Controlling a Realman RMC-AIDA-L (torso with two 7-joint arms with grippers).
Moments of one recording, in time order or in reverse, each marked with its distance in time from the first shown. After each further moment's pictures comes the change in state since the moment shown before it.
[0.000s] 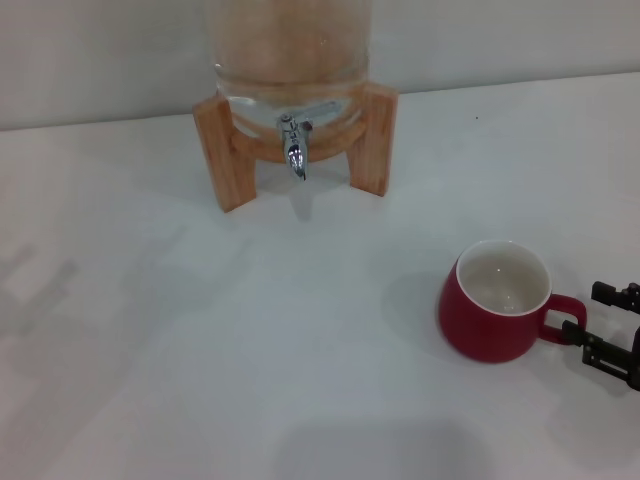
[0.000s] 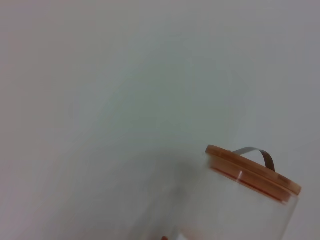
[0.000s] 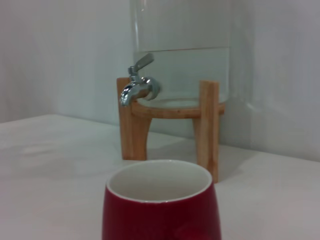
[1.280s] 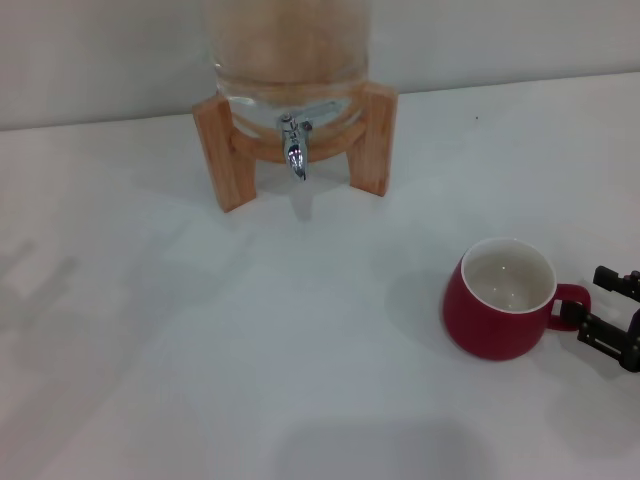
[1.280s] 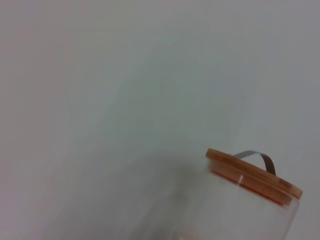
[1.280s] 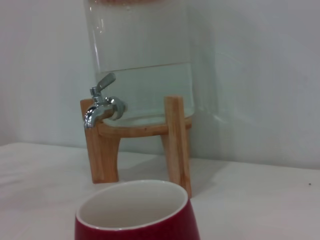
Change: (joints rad) left arm -0.011 0.001 -0.002 0.000 -0.003 0.007 0.000; right arm 0.030 0.003 0.095 0.102 0.013 -0.024 -0.011
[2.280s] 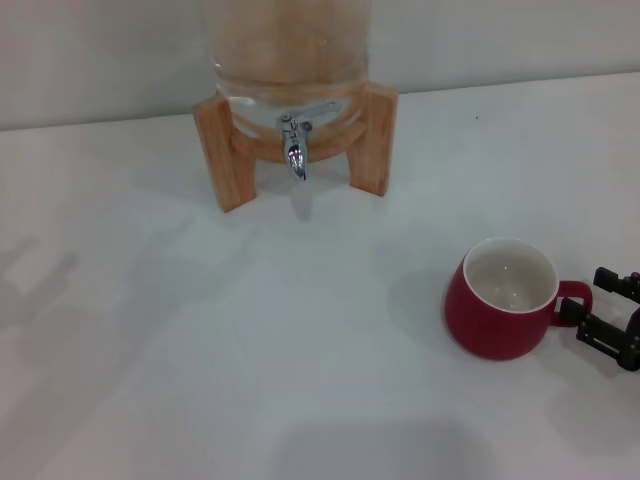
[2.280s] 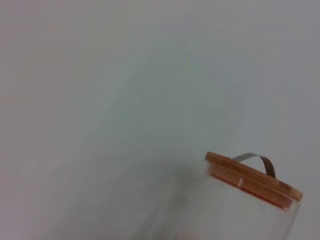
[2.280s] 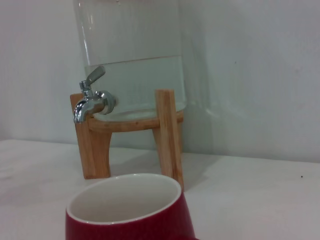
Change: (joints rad) left arm -0.007 0.001 0.000 0.012 -0.002 0.004 0.000; right arm 0.006 -0.001 0.011 0.023 0.002 -0.029 -0.009
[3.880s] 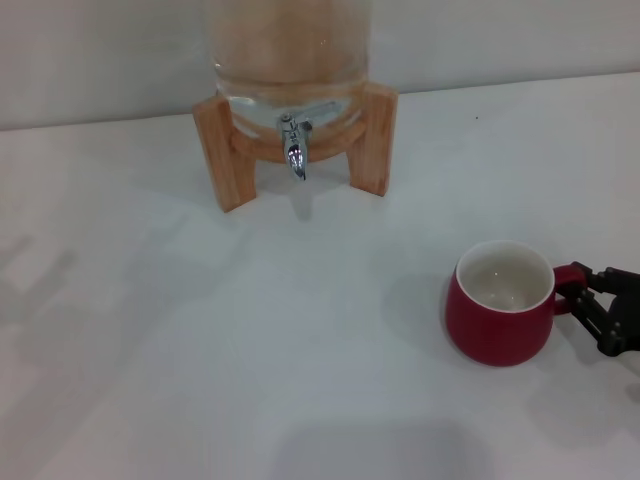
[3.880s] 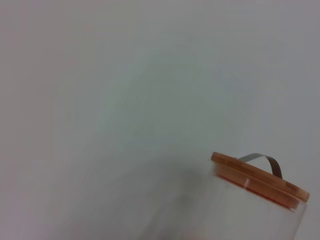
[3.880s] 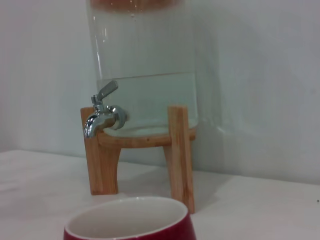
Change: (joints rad) left arm -0.001 0.000 0.000 0.000 0.000 0.015 0.000; right arm 0.038 0.003 0.001 0.043 0.025 0.008 -0.061
